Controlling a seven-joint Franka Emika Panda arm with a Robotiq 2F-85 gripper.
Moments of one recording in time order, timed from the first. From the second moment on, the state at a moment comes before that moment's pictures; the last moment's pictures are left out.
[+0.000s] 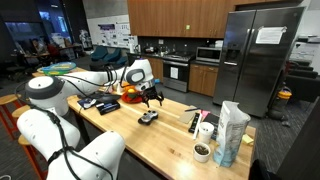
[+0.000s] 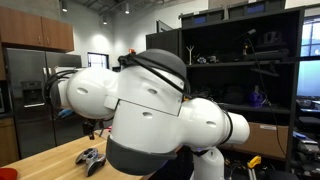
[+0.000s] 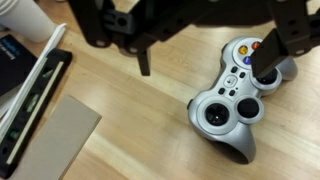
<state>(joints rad) 1.64 1.18 -1.75 -2.13 1.06 1.81 2.26</state>
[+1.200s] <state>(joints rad) 1.68 1.00 -1.80 -2.10 0.92 1.87 1.46</state>
